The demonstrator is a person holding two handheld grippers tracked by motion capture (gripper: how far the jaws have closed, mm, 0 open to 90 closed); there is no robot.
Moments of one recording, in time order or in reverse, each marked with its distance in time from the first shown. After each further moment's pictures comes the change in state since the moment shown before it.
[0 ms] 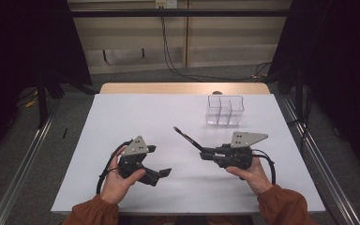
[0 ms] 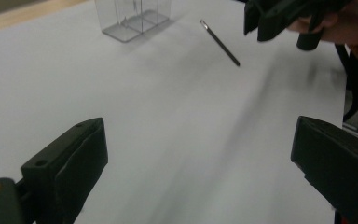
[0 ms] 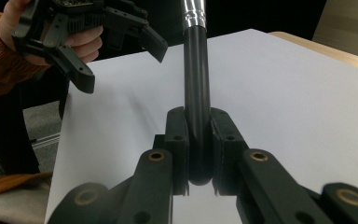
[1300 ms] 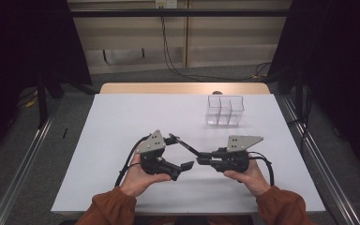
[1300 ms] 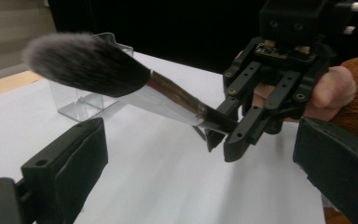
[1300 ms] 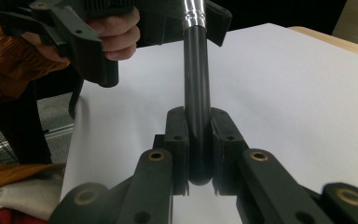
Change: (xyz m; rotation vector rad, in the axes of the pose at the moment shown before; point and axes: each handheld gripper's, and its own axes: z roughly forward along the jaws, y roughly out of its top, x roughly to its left) left arm -0.014 0.021 0.043 -0.223 -0.122 0.028; right arm 0.007 -0.004 0.008 0.022 0.050 -0.016
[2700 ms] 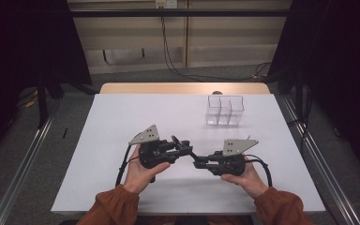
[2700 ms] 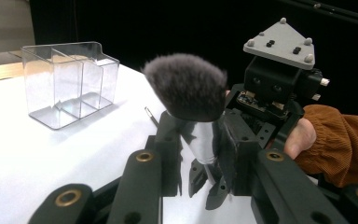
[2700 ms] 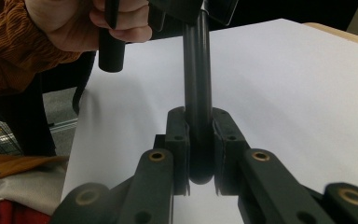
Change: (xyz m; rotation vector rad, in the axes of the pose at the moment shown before) left arm 0.011 0.007 -0.005 -0.070 -0.087 -0.146; right arm 0.004 -0.008 0.010 0.010 0.028 -0.019
